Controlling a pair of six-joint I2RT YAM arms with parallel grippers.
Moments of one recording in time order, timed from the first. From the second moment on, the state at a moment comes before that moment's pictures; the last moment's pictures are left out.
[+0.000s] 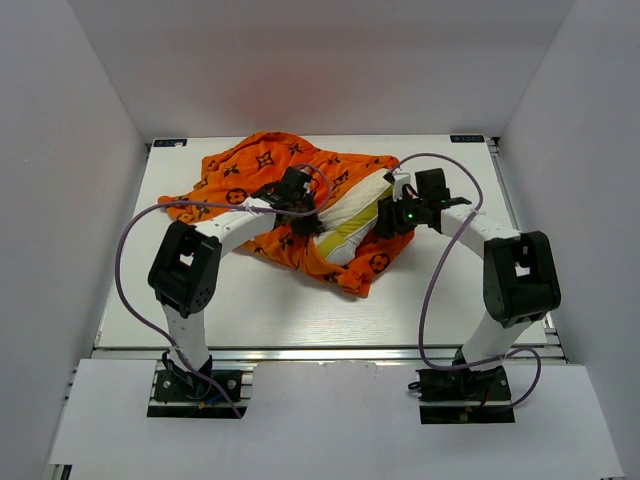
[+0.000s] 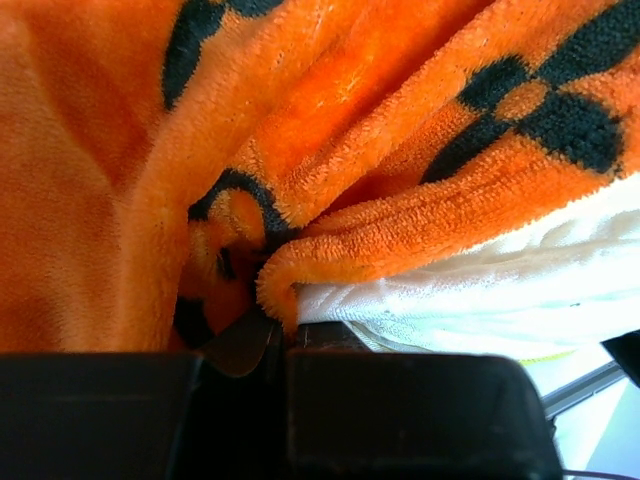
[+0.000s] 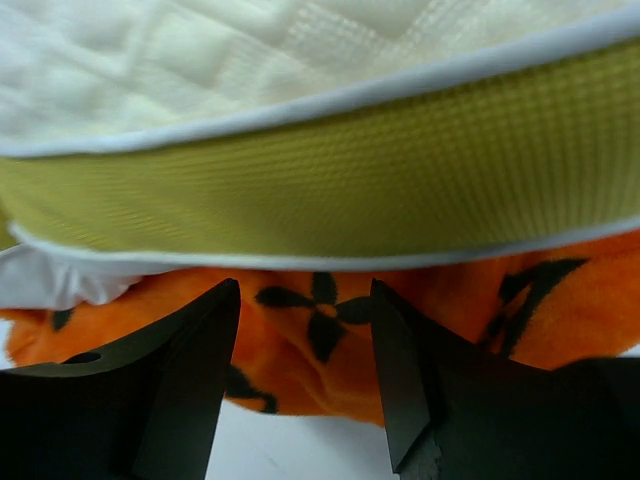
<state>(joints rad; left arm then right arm) -0.55 1.90 1.37 -0.39 0.09 -0.73 0.25 1.69 1.10 -0.26 -0.54 -0.14</state>
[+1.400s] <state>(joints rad) -0.49 1.99 1.57 -0.60 0.18 -0.78 0.14 1.53 1.06 -0.18 -0.83 -0.07</state>
